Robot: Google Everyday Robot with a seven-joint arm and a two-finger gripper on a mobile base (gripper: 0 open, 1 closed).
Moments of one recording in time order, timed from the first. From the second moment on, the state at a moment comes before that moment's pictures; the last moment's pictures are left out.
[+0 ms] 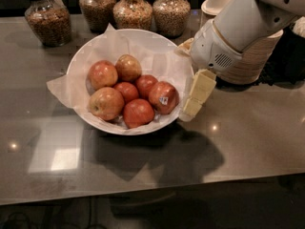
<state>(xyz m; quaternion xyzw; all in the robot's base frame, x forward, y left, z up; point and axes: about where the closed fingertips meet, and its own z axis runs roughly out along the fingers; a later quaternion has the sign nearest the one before) 0.501 -0.069 0.921 -0.68 0.68 0.15 0.25</state>
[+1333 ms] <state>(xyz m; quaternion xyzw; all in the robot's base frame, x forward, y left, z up) 0.501 -0.069 0.921 -0.68 0.68 0.15 0.25</state>
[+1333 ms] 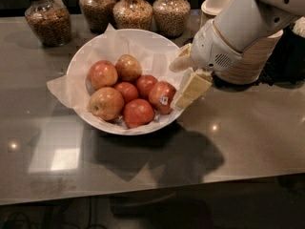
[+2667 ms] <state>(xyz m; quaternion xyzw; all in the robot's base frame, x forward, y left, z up) 0.509 -0.063 0.913 -0.68 0.68 0.15 0.24</state>
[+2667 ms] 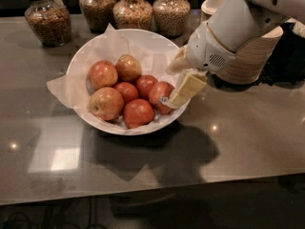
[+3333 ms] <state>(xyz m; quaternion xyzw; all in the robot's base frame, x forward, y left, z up) 0.515 -0.062 0.901 -0.68 0.68 0.16 0.23</state>
